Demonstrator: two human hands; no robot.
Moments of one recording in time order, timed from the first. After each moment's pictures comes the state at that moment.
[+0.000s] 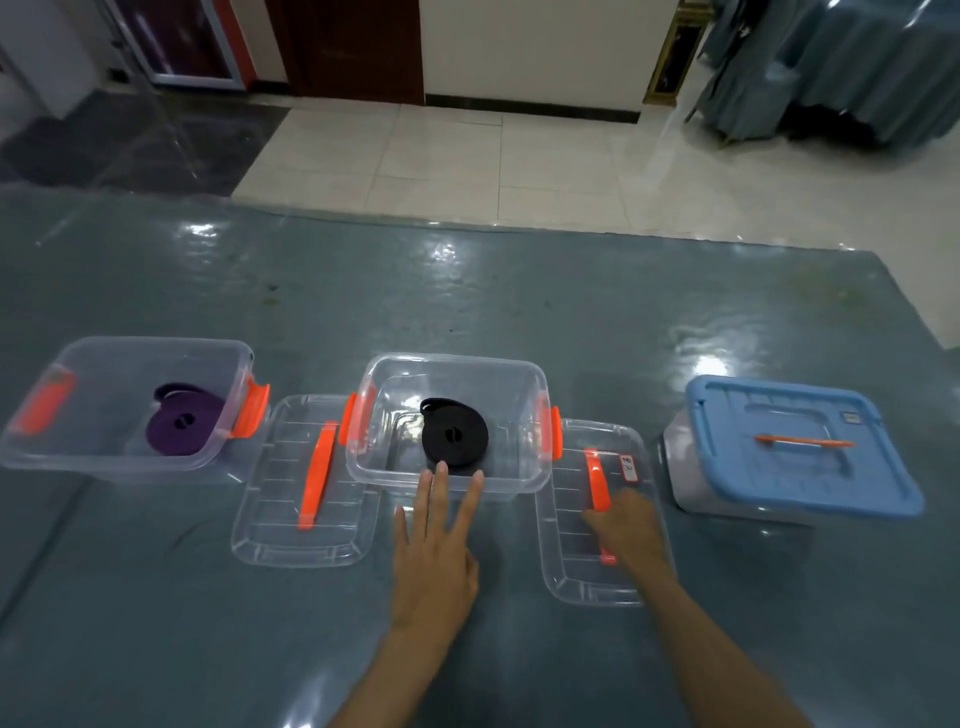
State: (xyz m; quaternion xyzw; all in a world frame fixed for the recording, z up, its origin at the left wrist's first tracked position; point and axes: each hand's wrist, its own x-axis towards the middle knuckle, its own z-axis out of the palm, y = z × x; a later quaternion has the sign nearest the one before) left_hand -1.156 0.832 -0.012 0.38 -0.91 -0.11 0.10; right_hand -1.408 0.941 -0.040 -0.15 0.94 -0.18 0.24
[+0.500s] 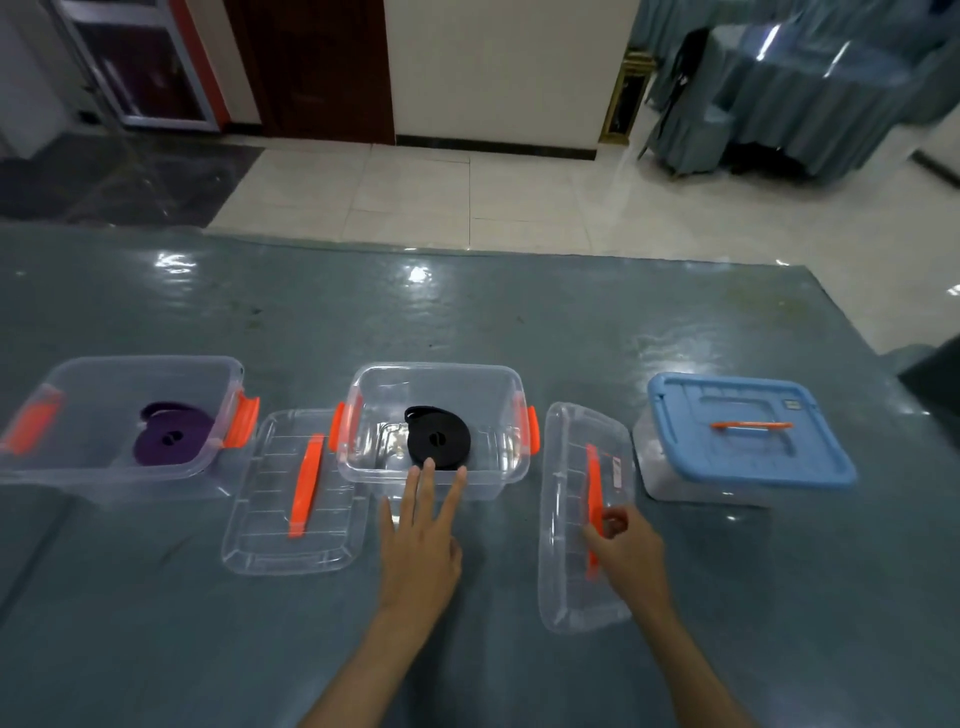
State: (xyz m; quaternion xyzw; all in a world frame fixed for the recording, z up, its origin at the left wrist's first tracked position) left_hand -1.150 0.825 -0.009 0.36 -0.92 -0.14 0.10; right_hand -1.352 1.001 0.014 -0.13 0.89 -0.39 0.19
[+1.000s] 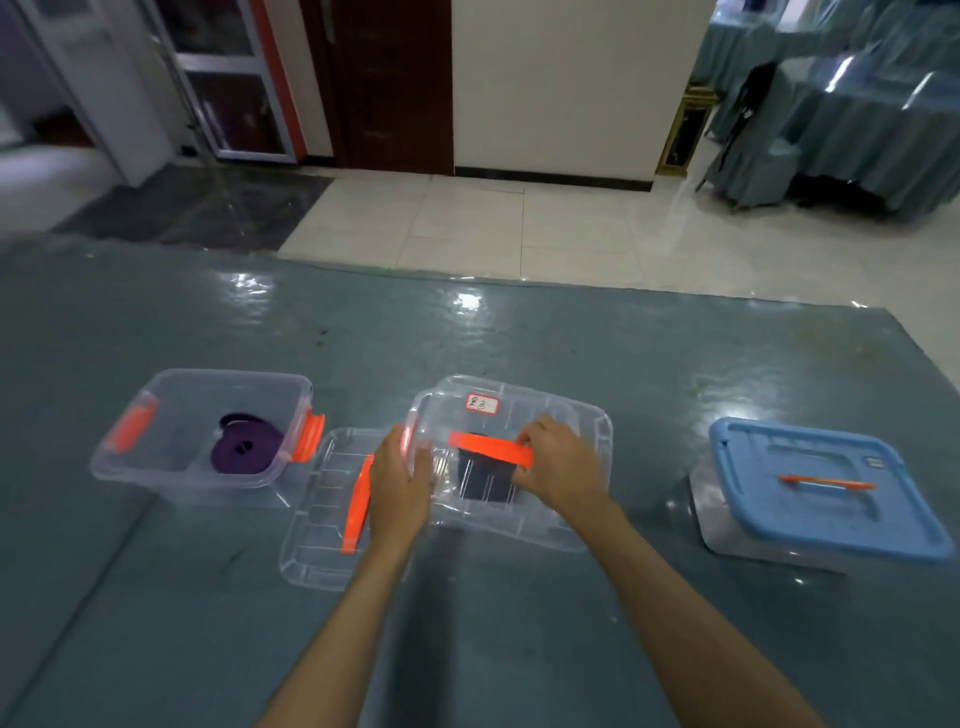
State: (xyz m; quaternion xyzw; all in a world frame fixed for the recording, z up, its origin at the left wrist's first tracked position) left_hand -1.149 0.711 0.049 0.48 -0.69 -0.42 0.35; right_hand -1.350 0.806 0.069 -0.53 0.83 -0.15 0.08
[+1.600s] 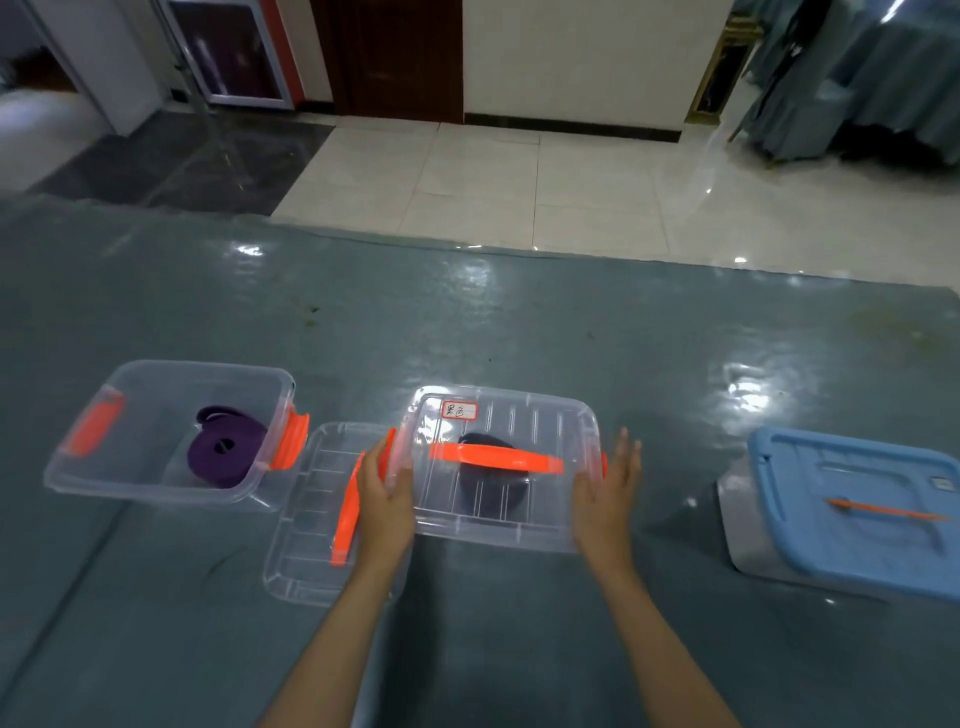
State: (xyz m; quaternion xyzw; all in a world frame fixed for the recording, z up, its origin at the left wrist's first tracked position) left_hand -1.154 0.676 -0.021 0.55 -0.58 -0.50 0.34; right_hand -1.364 0.828 -0.001 -0.22 0.85 -0.45 0.16
